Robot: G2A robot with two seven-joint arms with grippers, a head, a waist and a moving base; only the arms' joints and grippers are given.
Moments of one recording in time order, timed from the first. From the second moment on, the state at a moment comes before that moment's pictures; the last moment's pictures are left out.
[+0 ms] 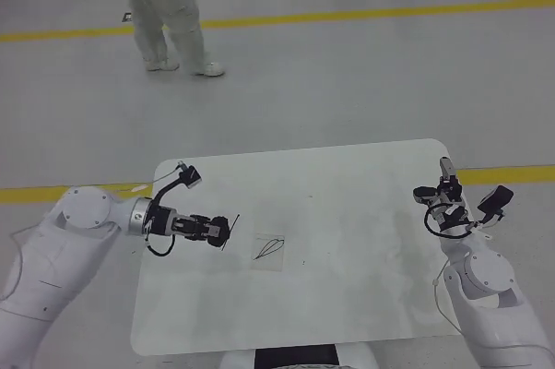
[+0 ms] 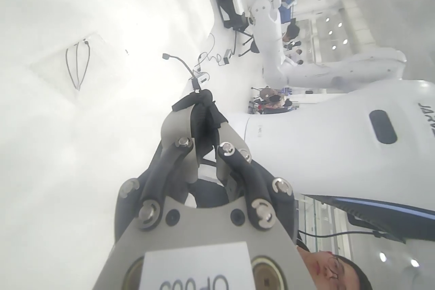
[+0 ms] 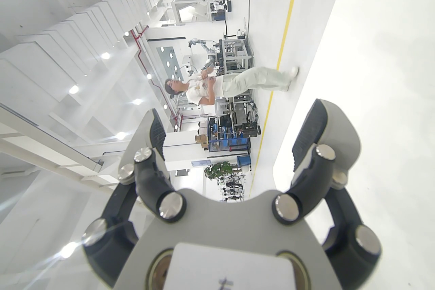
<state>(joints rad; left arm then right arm) 1.08 -0.73 -1.07 -1.52 -0.56 -0.34 -1.39 -1.73 -1.15 1.60 -1.80 0.42 0.00 0.00</state>
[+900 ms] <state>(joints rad) 1.05 -0.71 -1.02 -1.49 -0.68 -0.34 -1.39 -1.57 -1.15 1.44 -1.78 0.36 0.21 0.29</state>
